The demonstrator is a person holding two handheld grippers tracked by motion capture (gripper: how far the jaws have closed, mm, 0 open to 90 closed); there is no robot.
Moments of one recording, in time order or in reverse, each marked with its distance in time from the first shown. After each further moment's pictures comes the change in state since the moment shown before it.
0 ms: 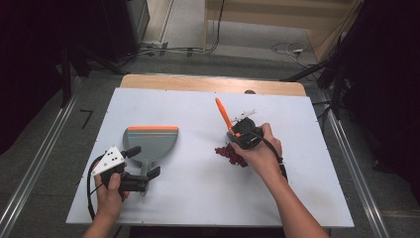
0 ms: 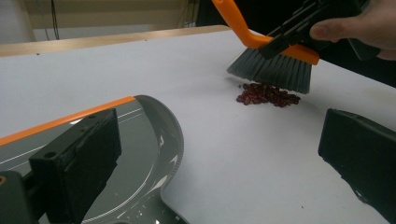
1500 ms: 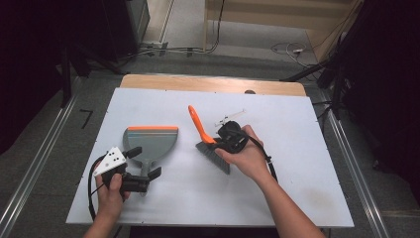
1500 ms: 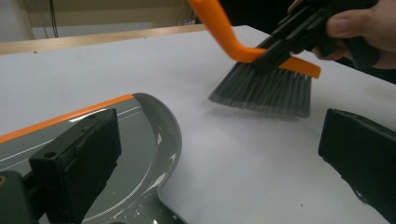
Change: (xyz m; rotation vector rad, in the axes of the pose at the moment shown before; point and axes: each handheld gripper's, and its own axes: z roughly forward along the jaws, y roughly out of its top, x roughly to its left) left arm -0.002 -0.001 0.002 0.007 -0.002 0.006; right arm 0.032 0.014 0.015 -0.025 0.406 -0.008
